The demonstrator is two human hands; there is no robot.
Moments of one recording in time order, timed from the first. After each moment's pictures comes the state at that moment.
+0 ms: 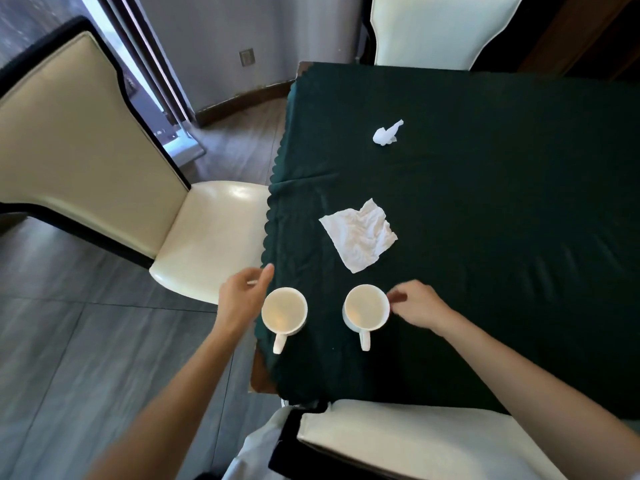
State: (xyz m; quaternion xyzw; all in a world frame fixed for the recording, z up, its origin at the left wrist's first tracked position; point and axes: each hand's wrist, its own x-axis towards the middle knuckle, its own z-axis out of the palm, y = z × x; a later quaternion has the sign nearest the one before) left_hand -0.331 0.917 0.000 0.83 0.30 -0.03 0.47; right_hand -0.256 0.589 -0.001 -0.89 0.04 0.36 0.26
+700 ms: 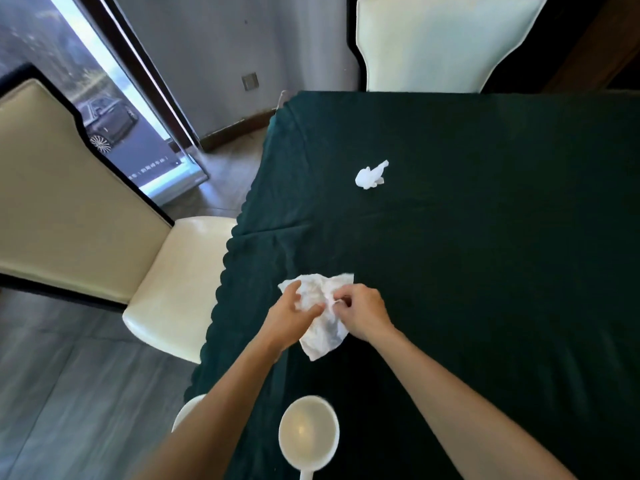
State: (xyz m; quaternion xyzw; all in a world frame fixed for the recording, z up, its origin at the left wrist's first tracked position) left_hand -0.154 0.784 -0.037 0.78 0.29 -0.19 0.52; right_hand -0.095 0.623 -0.052 -0.90 -0.04 0.26 0.36
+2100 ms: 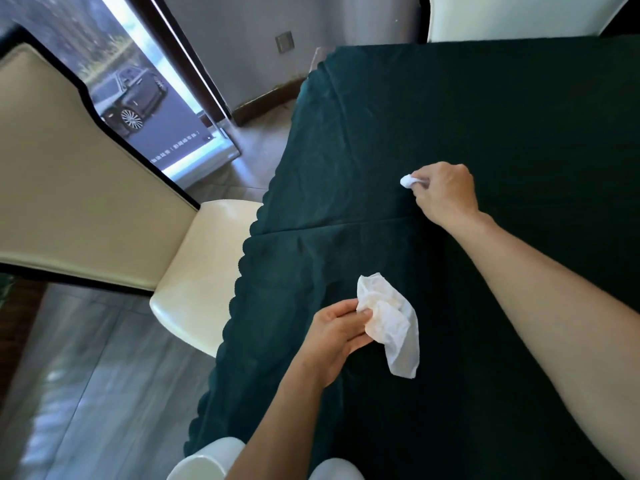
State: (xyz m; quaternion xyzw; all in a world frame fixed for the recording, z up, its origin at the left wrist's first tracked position) left_hand -0.111 0.774 -0.098 0.46 0.33 -0.17 0.81; right_hand 0.138 0.630 -0.067 -0.96 -0.11 0.04 0.27
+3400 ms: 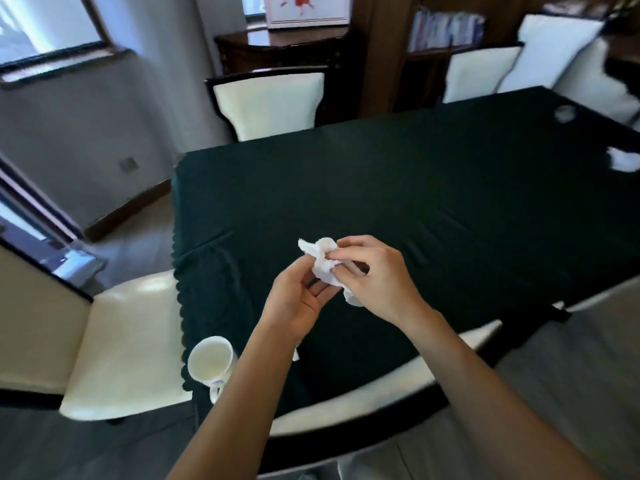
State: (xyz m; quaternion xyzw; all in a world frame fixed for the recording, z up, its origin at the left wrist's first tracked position) left_hand -0.334 0.703 0.147 0.41 0.09 -0.27 0.87; right_hand -0.368 0.543 0.170 -0.89 -0.02 -0.11 0.45
